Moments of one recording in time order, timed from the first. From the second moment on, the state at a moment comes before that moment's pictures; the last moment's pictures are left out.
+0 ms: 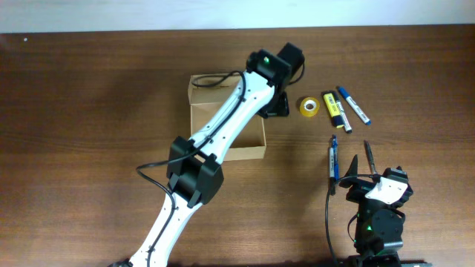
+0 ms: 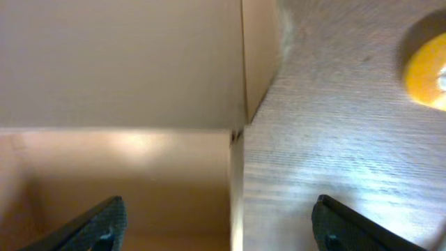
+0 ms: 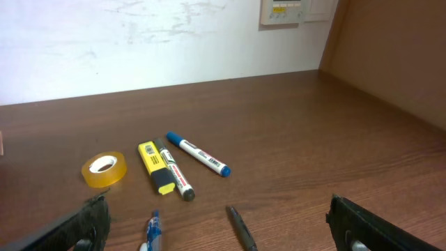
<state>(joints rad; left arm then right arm) -0.67 2.53 2.61 -1.53 -0.13 -0.69 0.07 0.11 0.01 -0.05 0.39 0.06</state>
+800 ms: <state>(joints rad) -0.45 2.00 2.95 -1.68 -0.42 -0.39 0.07 0.11 0.01 -0.05 0.39 0.06</state>
